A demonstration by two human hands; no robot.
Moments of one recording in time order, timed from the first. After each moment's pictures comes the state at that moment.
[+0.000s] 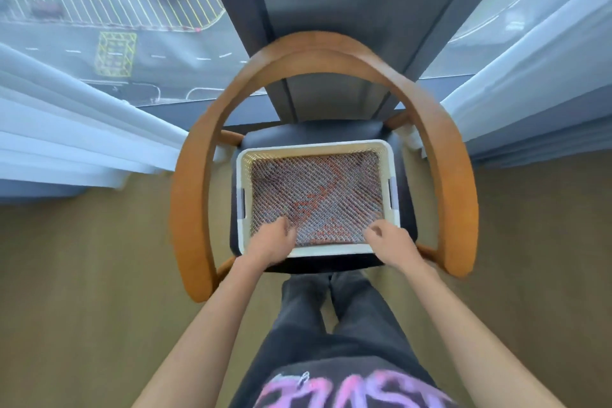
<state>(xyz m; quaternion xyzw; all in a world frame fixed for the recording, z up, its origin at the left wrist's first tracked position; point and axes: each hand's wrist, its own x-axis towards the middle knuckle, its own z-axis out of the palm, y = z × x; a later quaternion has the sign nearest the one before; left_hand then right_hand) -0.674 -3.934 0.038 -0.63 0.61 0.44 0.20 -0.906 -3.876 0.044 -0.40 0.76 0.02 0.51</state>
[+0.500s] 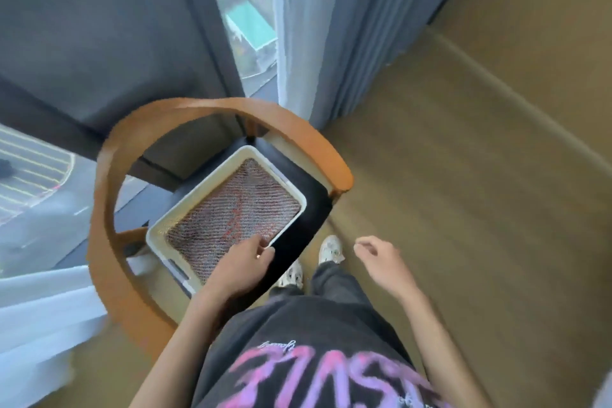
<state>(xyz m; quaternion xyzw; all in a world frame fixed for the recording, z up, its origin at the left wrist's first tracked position) -0.723 -3.889 0.159 -0.33 0.83 0.39 0.21 -0.871 -3.674 0.175 -0.07 0.86 -0.27 0.42</state>
